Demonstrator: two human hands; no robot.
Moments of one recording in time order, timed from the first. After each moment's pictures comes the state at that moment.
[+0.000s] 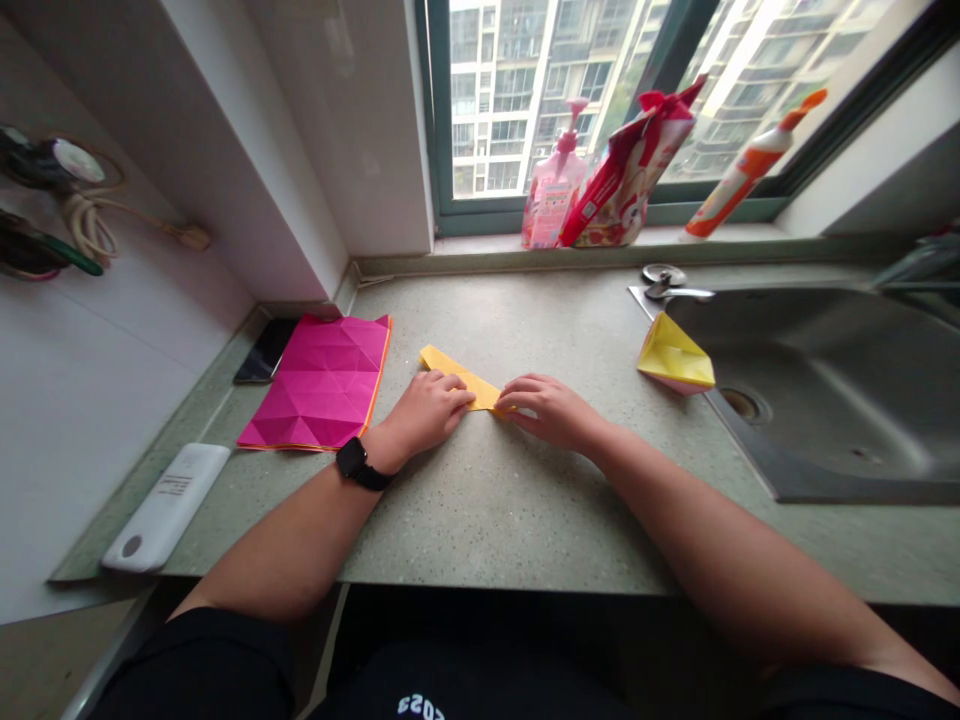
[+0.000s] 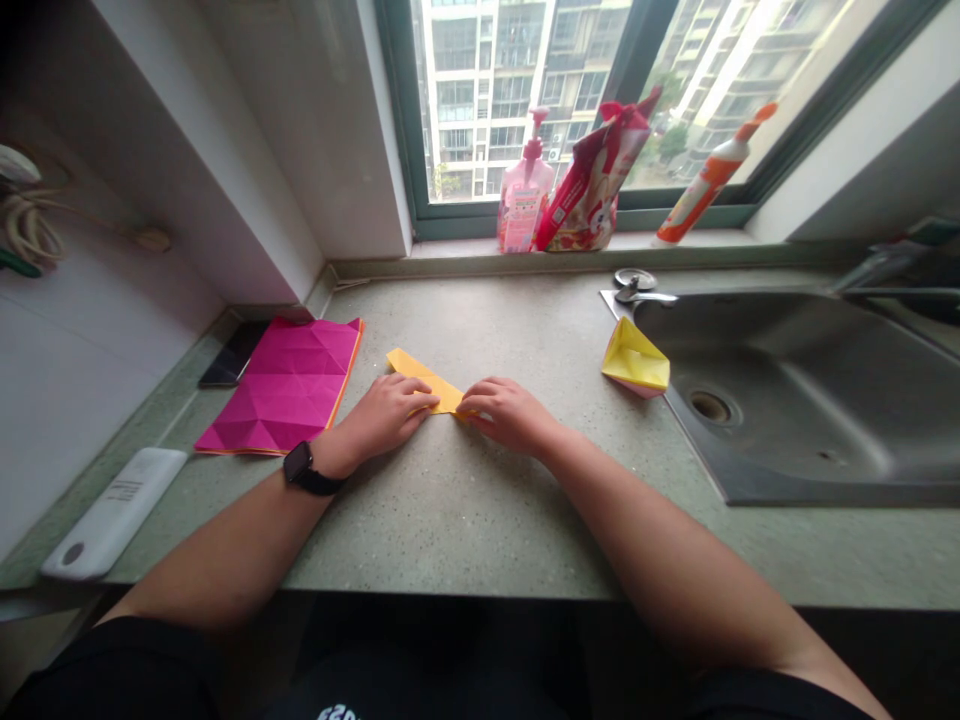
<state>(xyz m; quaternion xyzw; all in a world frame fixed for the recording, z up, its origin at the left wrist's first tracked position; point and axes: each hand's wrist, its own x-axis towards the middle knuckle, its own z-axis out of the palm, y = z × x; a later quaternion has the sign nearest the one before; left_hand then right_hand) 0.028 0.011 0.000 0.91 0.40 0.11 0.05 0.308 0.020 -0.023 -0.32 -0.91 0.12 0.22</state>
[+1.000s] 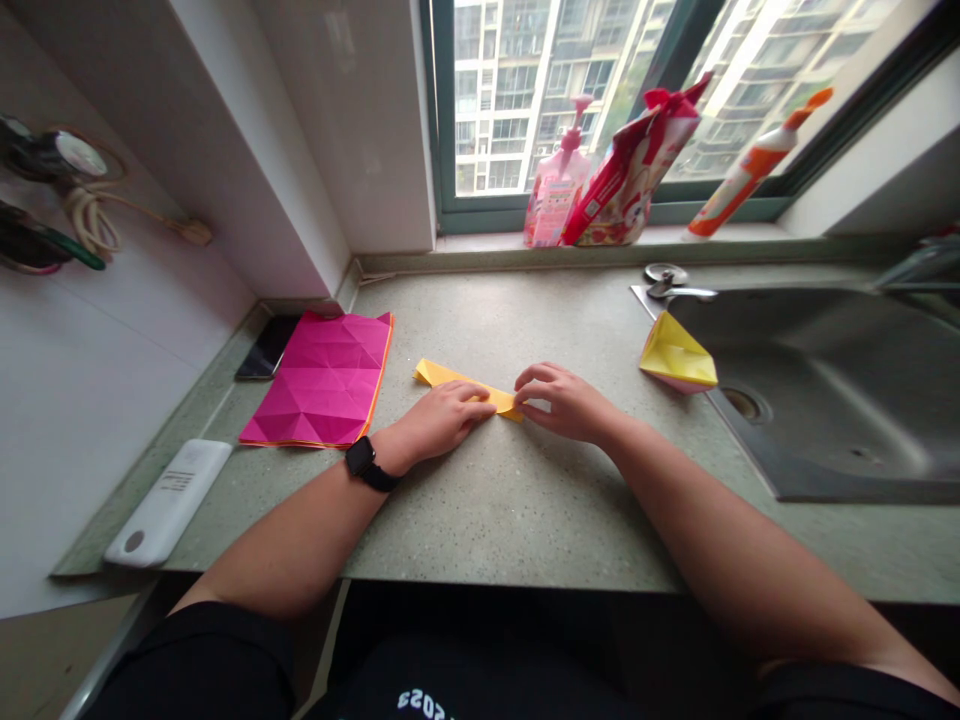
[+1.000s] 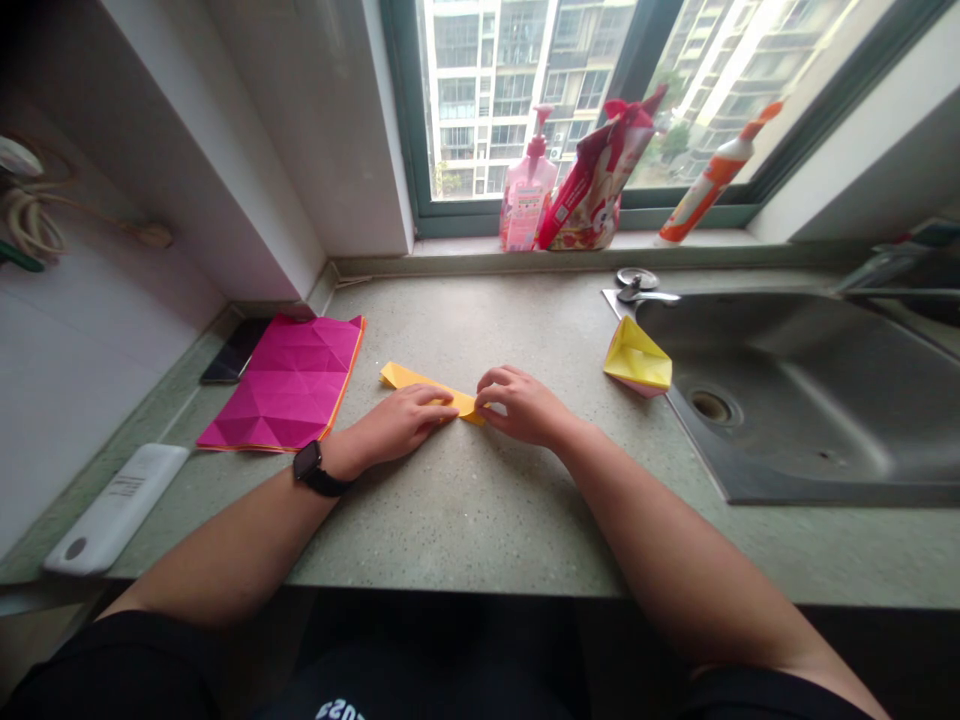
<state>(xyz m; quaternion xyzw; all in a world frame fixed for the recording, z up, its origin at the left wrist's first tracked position) 0.037 0.009 -0.016 0.93 0.29 0.18 0.13 0.324 0.023 -0.014 -0.35 -0.90 0.12 0.22</state>
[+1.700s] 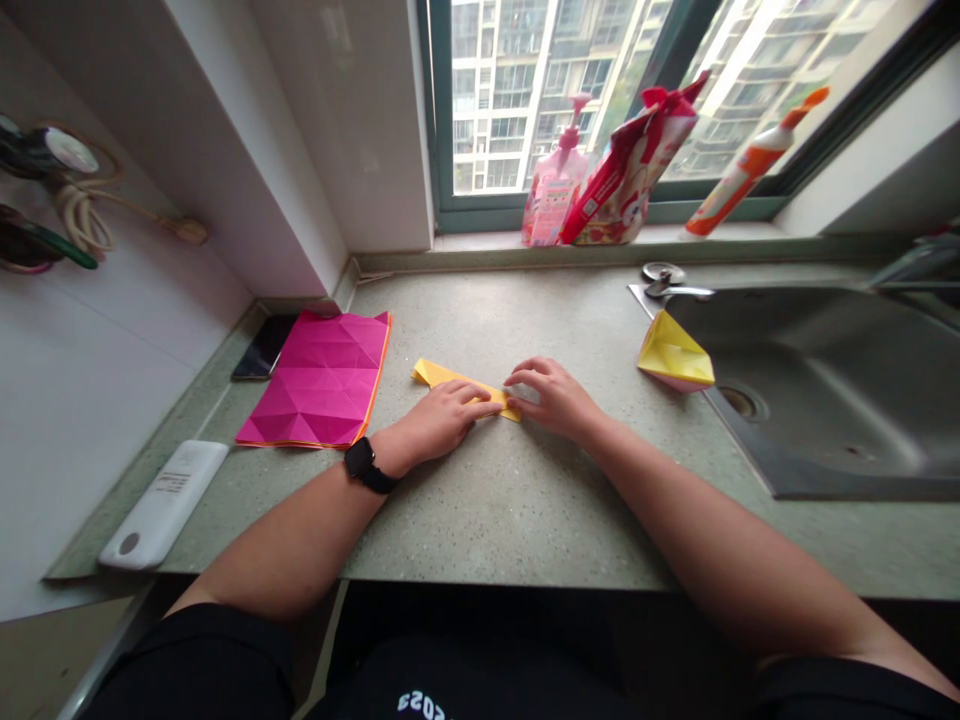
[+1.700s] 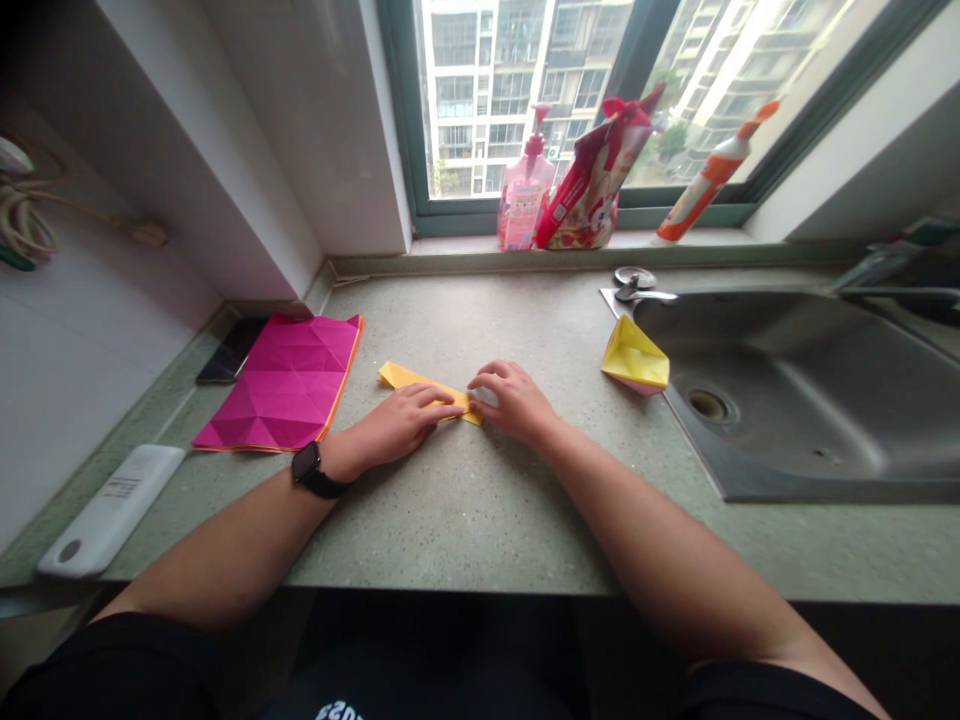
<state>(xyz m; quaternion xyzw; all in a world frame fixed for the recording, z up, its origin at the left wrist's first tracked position) 0.039 0.007 -0.017 0.93 0.28 0.18 0.13 0.314 0.029 -0.038 -0.44 -0.85 0.11 0.25</state>
